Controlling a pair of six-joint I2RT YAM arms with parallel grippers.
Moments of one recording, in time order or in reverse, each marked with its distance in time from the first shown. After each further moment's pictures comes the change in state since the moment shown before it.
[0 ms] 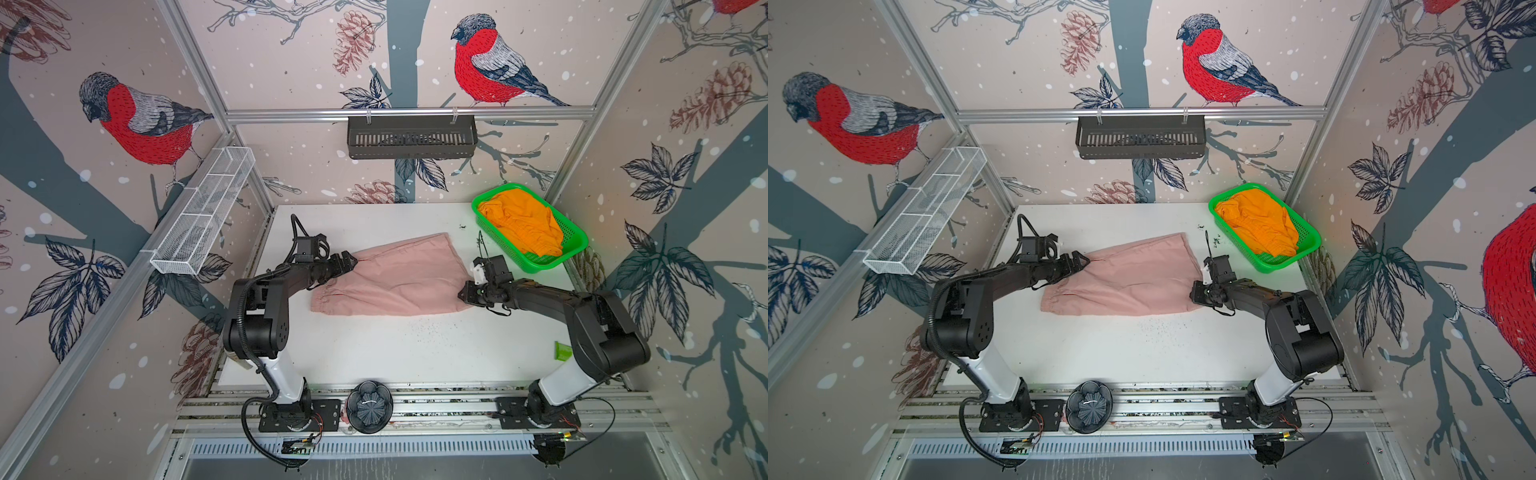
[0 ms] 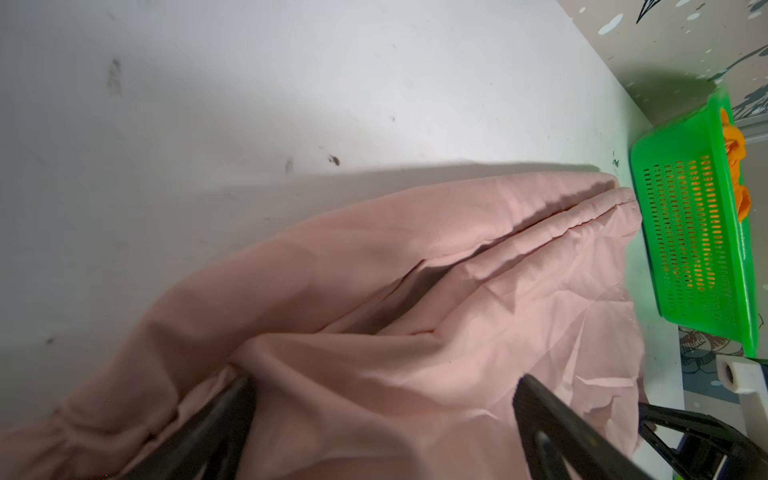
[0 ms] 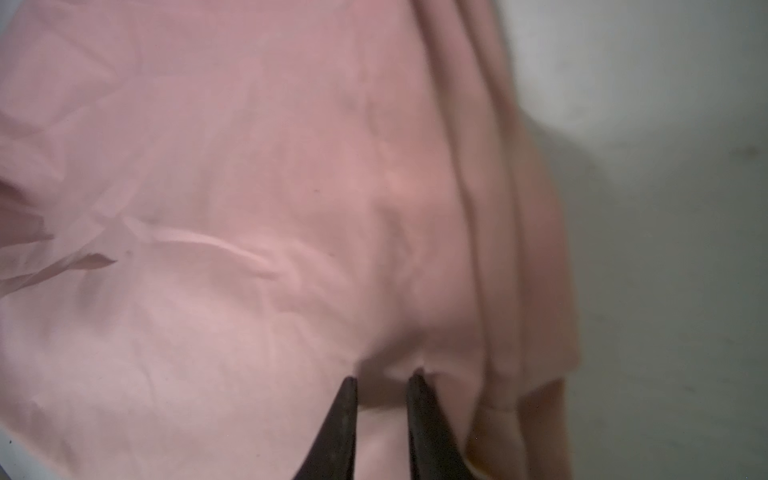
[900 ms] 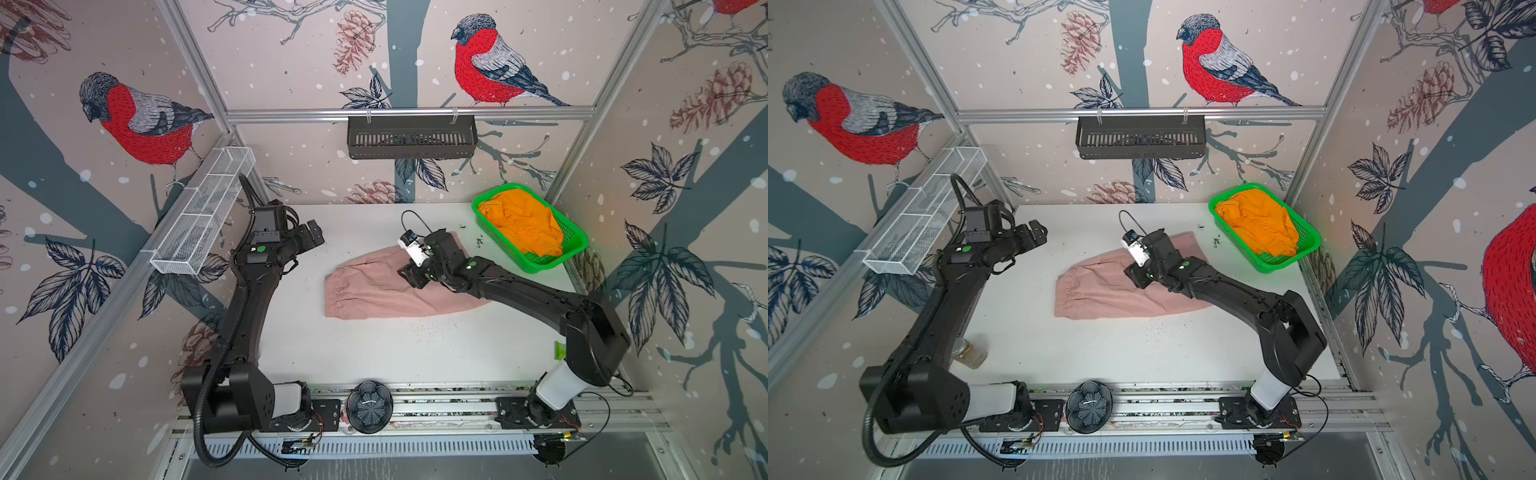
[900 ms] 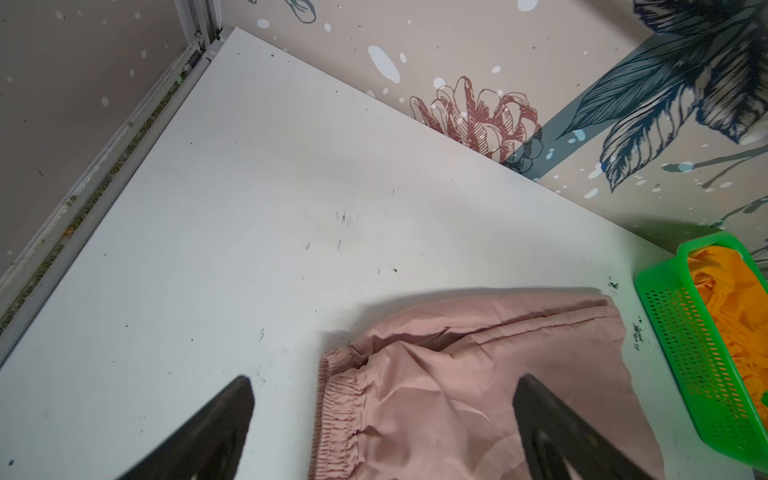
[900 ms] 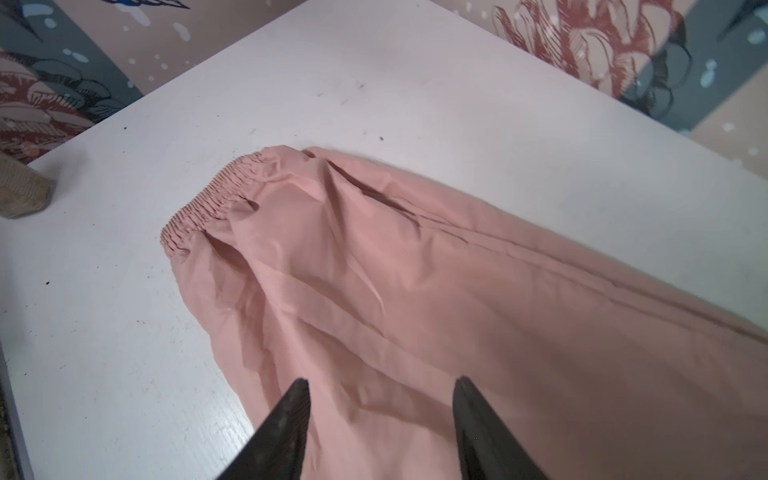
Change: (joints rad) left arm 0.087 -0.475 0.323 -0.601 -0.365 0.052; right arm 0.523 0.084 0.546 -0.096 0.201 -0.488
